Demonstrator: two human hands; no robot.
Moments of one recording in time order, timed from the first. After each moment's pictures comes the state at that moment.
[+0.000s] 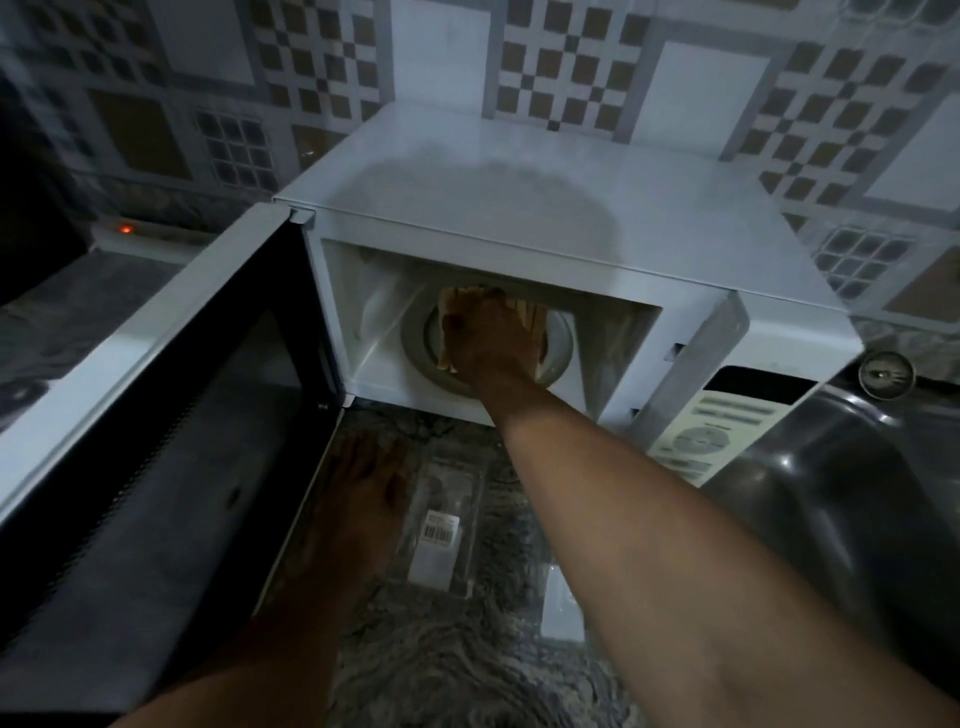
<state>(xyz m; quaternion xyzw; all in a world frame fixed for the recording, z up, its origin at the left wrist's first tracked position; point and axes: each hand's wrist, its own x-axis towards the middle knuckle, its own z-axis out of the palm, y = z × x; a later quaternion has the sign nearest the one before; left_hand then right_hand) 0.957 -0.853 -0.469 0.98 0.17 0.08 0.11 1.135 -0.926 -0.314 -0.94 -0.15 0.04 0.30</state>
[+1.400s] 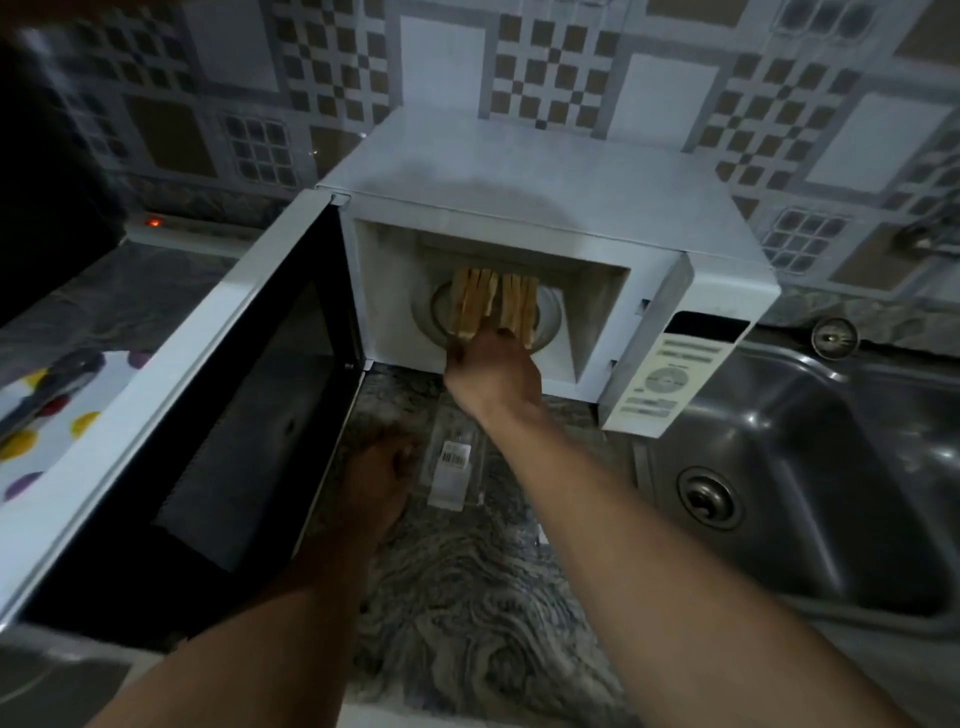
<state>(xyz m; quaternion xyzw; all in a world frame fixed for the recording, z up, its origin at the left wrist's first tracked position) 0.915 -0.882 -0.431 0.89 0.25 0.10 0.38 1.026 -0.984 -0.297 -0.94 -0.20 0.05 0.27</state>
